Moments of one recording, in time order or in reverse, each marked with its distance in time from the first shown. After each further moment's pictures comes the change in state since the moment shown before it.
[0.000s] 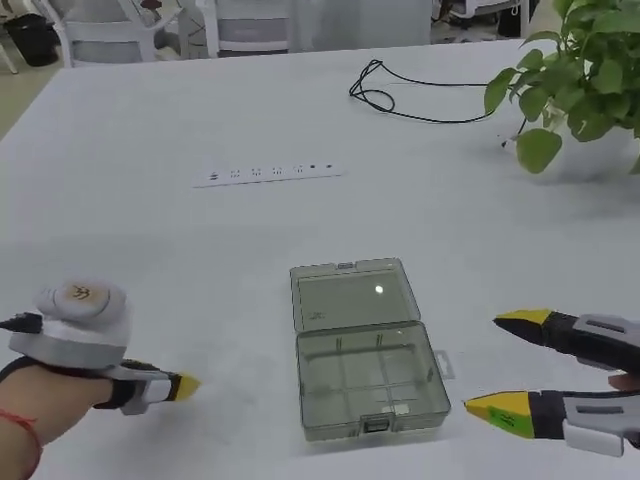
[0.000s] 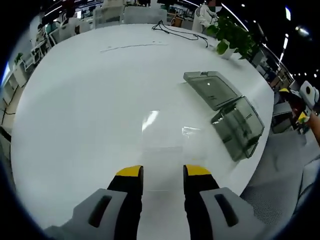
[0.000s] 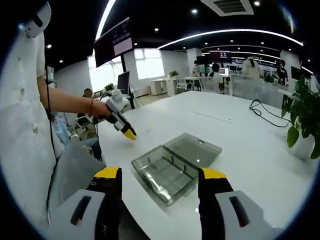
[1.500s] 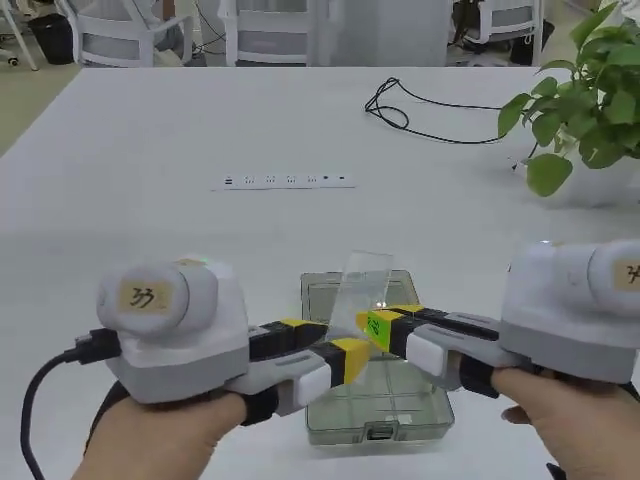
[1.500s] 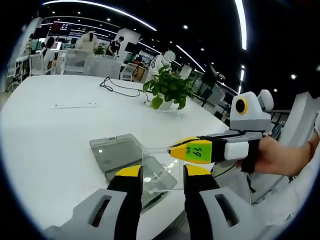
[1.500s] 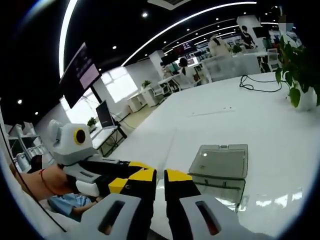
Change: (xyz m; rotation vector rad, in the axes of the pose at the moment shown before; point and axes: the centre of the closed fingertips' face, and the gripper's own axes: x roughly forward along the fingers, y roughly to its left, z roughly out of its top) left arm -0.056 -0.198 0.082 0.062 -0.423 -0.343; right arm 0.076 0.035 0.067 0.427 -0.095 -0.118
